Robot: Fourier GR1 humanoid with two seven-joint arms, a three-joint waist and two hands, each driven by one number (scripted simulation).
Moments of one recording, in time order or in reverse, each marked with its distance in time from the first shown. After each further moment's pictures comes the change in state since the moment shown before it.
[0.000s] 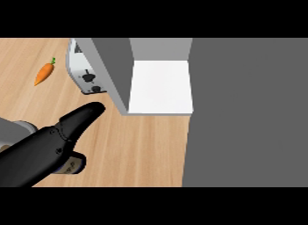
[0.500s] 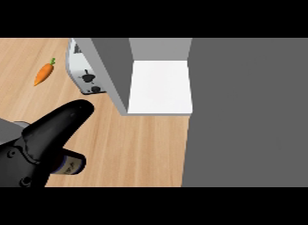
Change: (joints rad) left arm -0.209 -0.003 -0.008 -0.033 -0.209 -0.124 0.144; right arm -0.036 -0.004 0.010 -0.006 0.004 -0.020 0.049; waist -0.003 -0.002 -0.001
